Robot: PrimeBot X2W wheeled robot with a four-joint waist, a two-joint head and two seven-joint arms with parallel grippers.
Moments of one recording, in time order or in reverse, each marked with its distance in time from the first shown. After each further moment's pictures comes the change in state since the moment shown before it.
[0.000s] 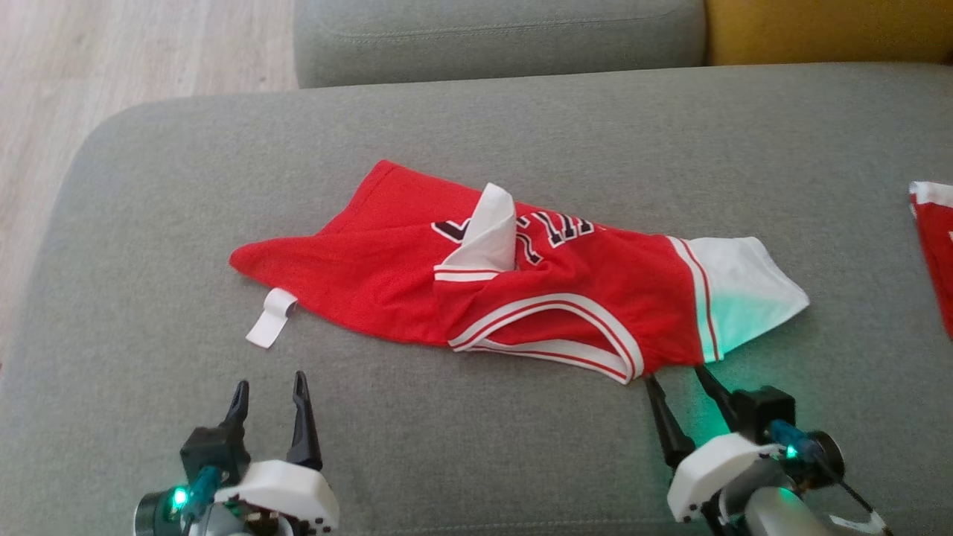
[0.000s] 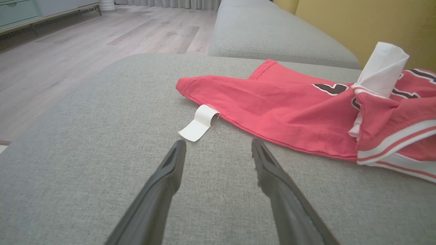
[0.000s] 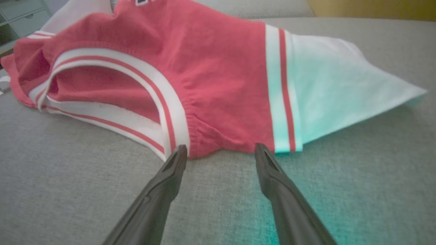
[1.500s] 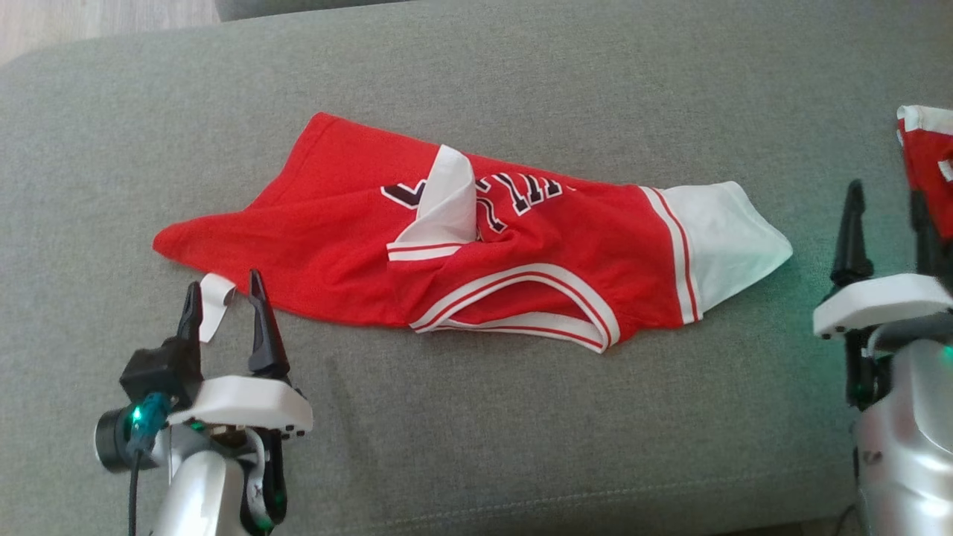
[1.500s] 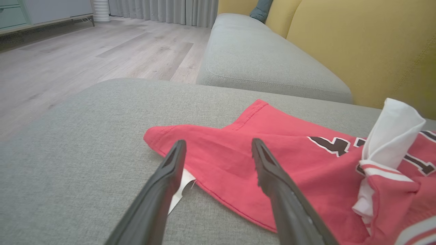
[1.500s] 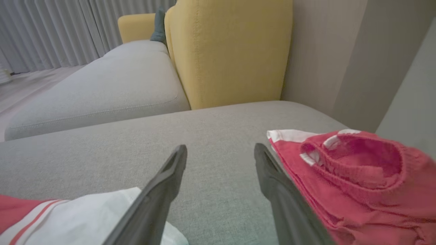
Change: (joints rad) left arm -0.145 -0.003 0.068 -0.090 -0.031 0.009 0.000; right arm -0.269 -0.054 -0.462 -0.073 -0.091 0.000 -0.002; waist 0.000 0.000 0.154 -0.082
